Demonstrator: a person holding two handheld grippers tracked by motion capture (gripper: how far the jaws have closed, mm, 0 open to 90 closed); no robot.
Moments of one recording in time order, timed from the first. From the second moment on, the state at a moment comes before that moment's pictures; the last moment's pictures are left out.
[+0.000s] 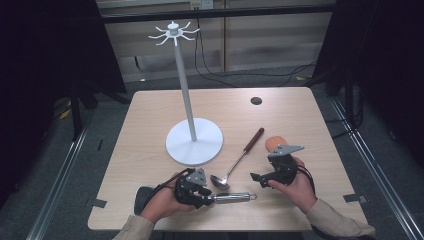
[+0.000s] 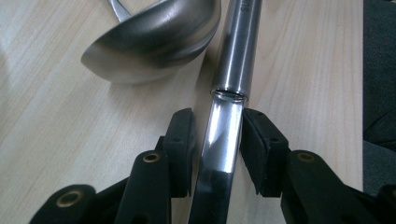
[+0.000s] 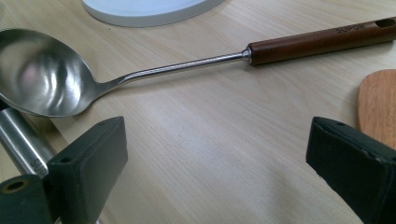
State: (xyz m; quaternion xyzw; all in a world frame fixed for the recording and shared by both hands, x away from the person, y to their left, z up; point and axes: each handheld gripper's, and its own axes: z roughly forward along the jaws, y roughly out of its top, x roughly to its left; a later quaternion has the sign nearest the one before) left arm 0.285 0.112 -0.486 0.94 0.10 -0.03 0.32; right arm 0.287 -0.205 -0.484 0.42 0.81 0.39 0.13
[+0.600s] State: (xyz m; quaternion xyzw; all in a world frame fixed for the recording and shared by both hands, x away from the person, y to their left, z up) left arm 0.282 0.102 -0.483 0.95 0.06 -0.04 0.30; right arm 0.284 -0.212 -0.484 0.43 0.80 0.39 0.13
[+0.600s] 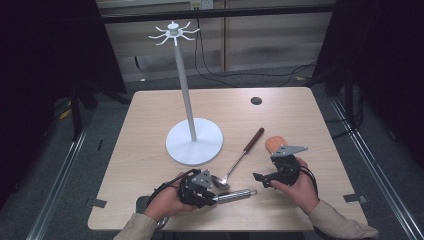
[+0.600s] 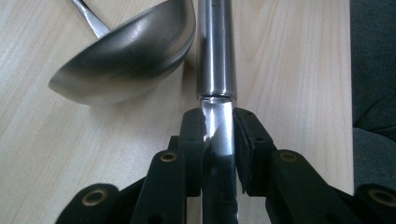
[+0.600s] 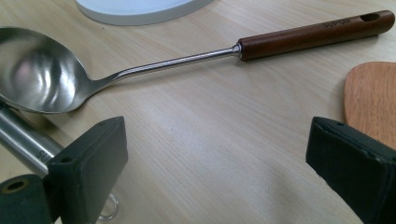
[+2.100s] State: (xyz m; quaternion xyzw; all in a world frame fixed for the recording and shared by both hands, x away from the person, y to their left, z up) left arm 0.309 0.140 -0.408 0.84 0.19 0.09 0.49; right arm 0.288 -0.223 -0.480 0.46 0.77 0.41 0.14
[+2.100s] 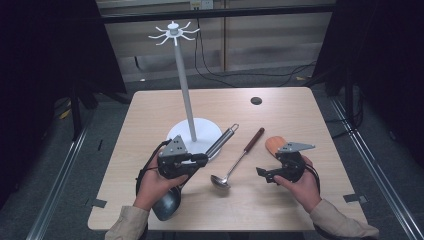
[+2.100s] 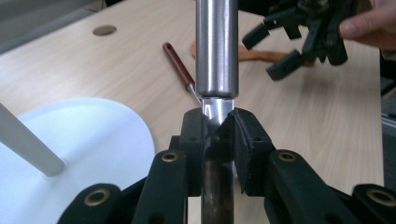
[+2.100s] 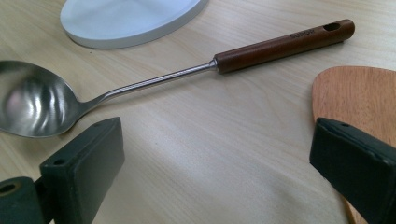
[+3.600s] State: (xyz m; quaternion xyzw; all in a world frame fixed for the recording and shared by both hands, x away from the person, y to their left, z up) left arm 0.296 0.168 -0.365 0.69 0.31 0.27 0.60; right arm 0.288 -0.217 -0.480 0.45 0.78 0.41 0.14
